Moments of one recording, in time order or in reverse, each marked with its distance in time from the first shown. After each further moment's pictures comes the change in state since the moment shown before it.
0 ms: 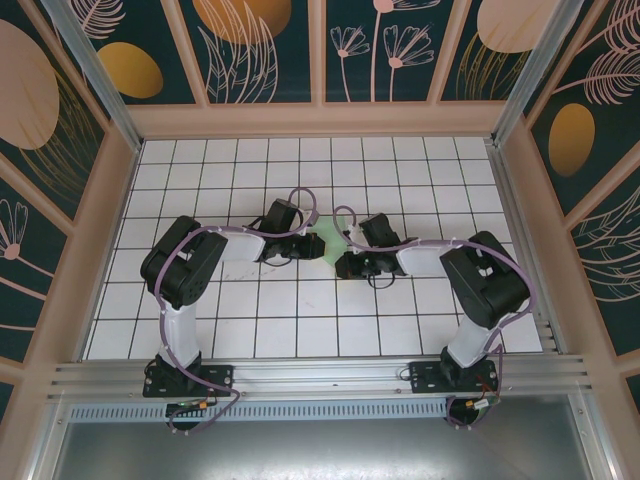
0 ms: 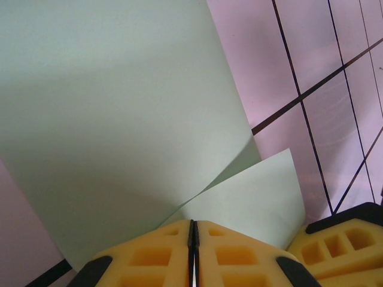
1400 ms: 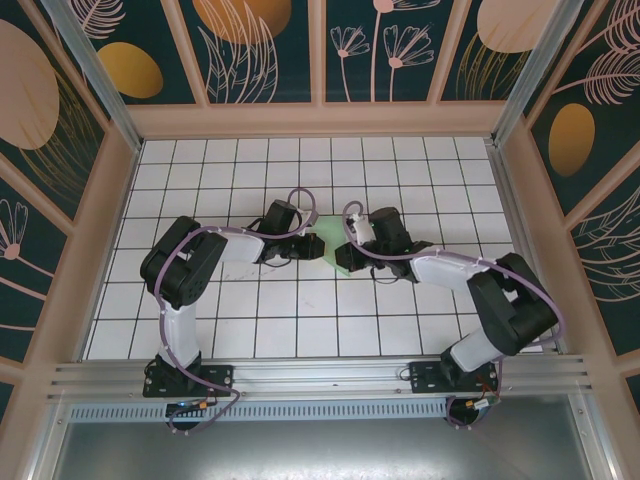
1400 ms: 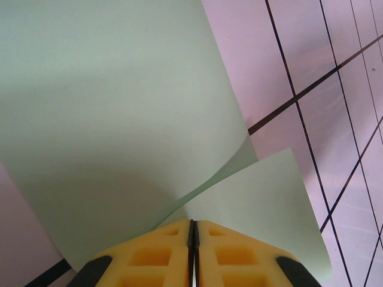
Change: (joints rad) left arm 0.001 -0.002 -0.022 0.042 0.013 -0.004; right arm 0.008 -0.182 -0.051 0.092 -0.003 -0.045
